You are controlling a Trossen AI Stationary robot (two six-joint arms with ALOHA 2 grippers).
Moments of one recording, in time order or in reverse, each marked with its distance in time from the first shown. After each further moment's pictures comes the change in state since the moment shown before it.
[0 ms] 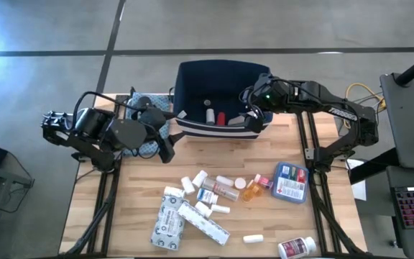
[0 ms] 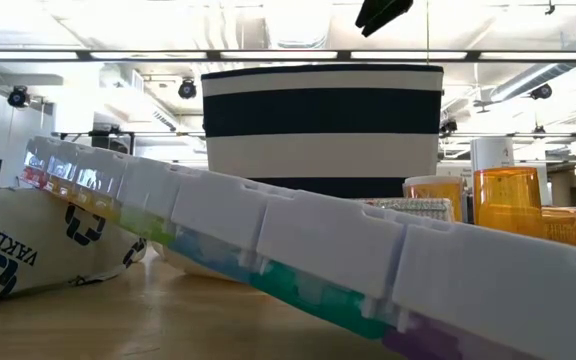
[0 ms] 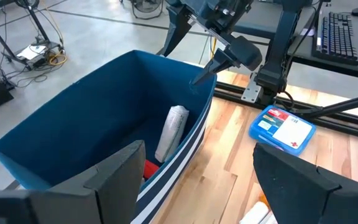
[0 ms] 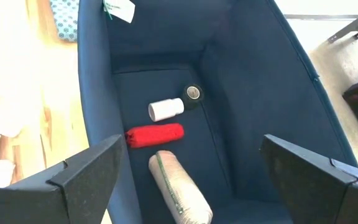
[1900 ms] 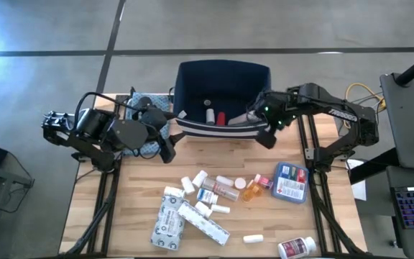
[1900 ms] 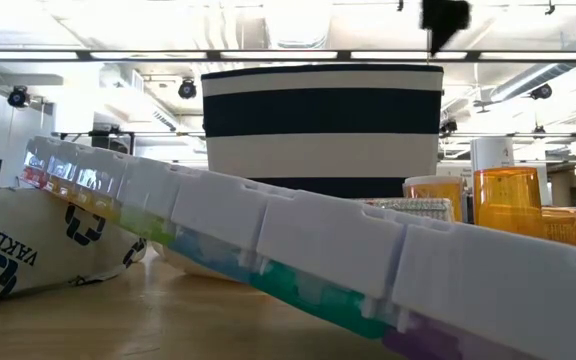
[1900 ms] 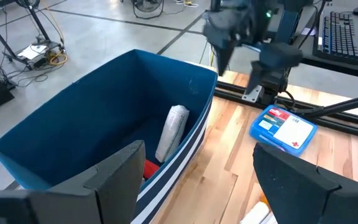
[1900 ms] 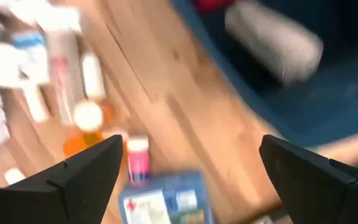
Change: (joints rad) left arm 0.003 0.002 -0.007 0.007 0.000 0.000; right arm 0.035 -0.001 -0.030 -0.451 -0.287 0.481
